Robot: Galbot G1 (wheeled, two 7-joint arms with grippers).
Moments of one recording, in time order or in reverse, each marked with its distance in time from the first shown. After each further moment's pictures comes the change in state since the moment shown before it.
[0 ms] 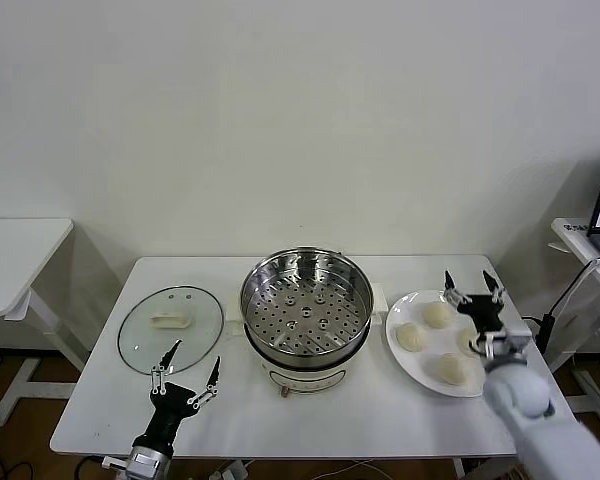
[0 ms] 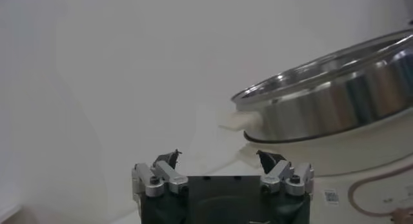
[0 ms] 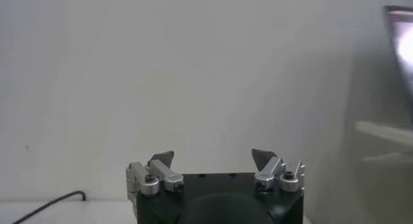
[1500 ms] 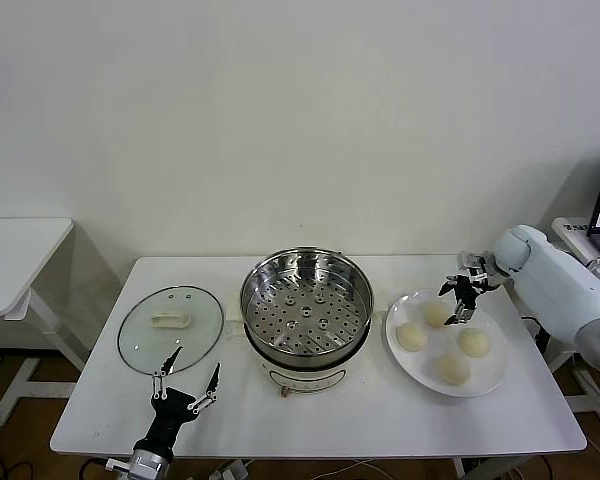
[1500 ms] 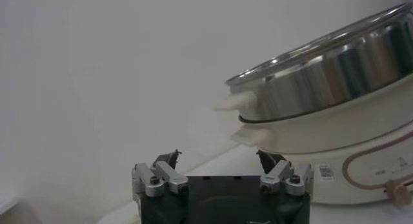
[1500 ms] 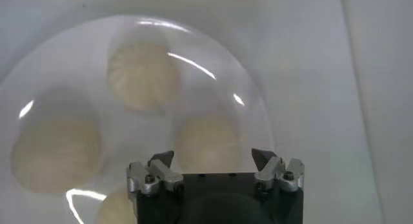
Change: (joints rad) left arm -0.009 0.003 -0.006 0.054 0.025 -0.023 0.004; right arm 0.865 0.174 -0.785 -0.821 -0.782 0.048 -1.116
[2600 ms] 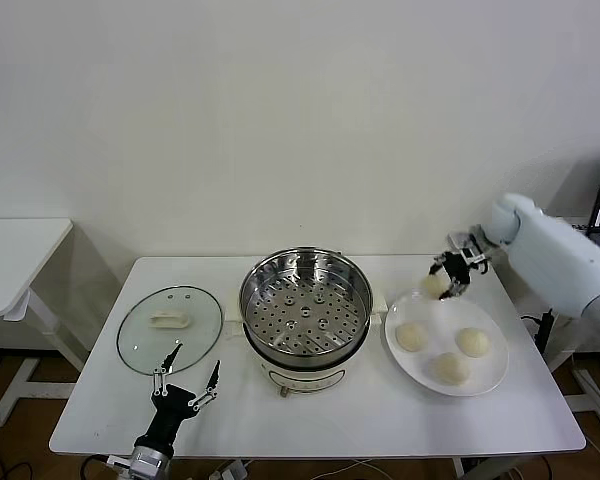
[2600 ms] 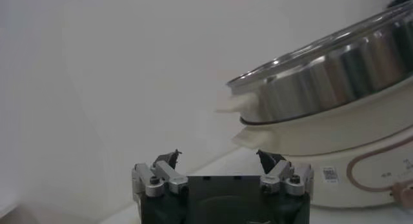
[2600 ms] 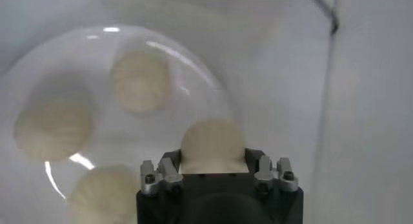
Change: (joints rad) left arm -0.017 0.007 0.007 0.011 -0.001 -0.006 -0.009; right arm 0.266 -0.074 -0.251 0.342 0.038 0.192 -0.041
